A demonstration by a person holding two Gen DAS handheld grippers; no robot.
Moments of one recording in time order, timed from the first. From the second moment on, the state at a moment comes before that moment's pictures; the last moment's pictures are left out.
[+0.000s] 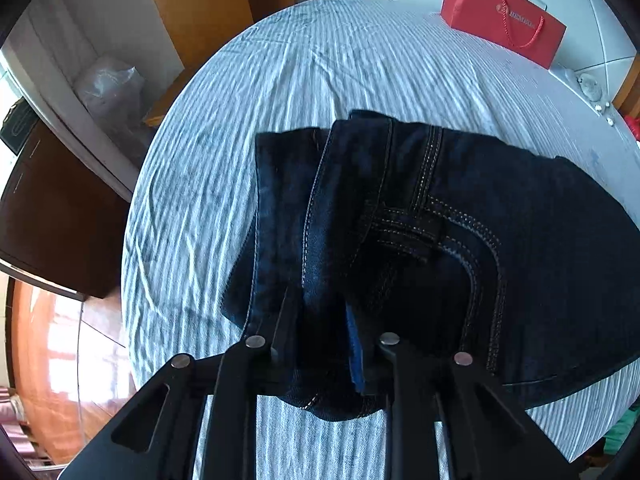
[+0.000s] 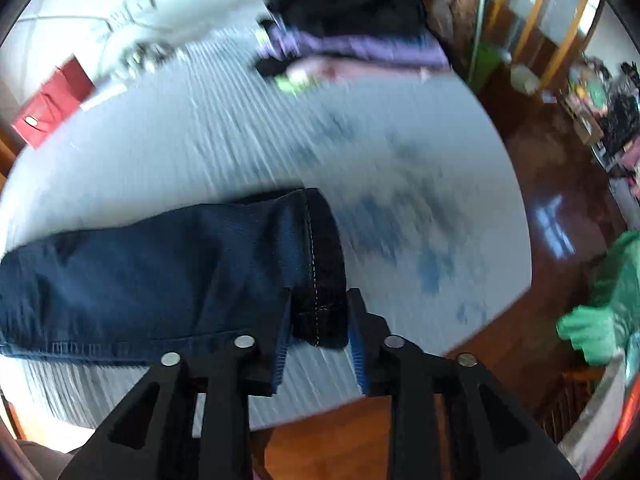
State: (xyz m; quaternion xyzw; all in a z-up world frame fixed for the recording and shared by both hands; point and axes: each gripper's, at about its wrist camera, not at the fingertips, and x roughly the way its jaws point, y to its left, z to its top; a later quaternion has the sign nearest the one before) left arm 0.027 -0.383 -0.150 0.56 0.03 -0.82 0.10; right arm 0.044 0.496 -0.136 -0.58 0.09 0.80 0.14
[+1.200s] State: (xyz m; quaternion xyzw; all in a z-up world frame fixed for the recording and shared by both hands) left arm -0.043 -0.343 -0.157 0.56 -0.02 -0.82 0.14; right arm -0.035 0.525 -0.165 -0.59 0.16 0.78 0.13
